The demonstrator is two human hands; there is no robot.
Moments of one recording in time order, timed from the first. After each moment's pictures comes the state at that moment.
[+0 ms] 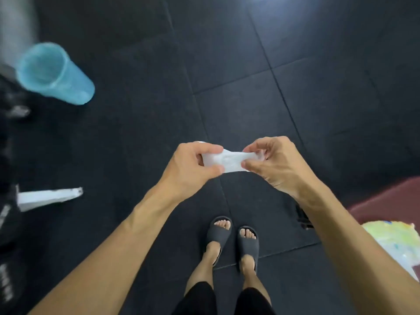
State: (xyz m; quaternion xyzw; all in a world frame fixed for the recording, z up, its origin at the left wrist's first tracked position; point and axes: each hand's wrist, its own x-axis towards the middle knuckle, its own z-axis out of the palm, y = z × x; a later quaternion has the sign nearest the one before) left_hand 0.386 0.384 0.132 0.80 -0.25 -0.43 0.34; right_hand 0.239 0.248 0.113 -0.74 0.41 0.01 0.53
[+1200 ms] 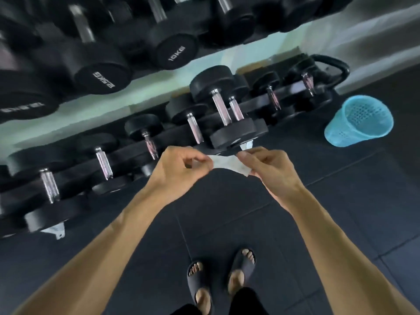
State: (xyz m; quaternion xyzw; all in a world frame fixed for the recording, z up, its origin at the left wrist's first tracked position) left_hand 0.470 0.994 0.271 0.80 0.28 -0.01 0.53; right_hand 0.586 0.818 0.250 -0.74 -0.09 0.35 0.57
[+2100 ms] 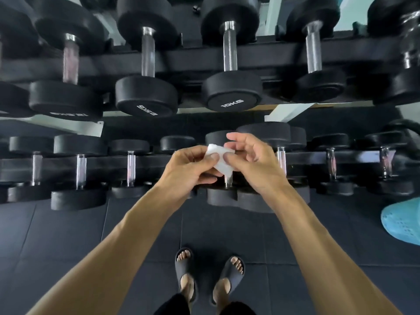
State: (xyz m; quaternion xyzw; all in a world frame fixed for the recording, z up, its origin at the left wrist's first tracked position) left_hand 0.590 1.100 0.271 0.55 0.44 0.11 0.70; right_hand 0.734 1.013 0.254 -0.68 -0.28 0.45 0.50
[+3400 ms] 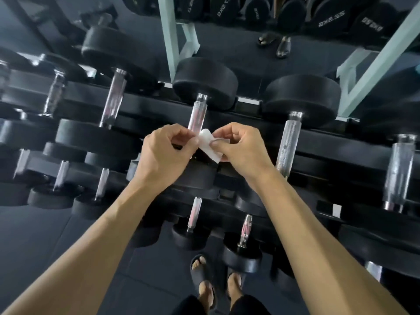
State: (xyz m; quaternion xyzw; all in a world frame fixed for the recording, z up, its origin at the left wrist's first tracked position) left_hand 0.429 1.442 0.303 0.71 0.57 0.26 0.33; right_hand 0.593 1.401 0.298 -0.66 -0.38 0.48 0.44
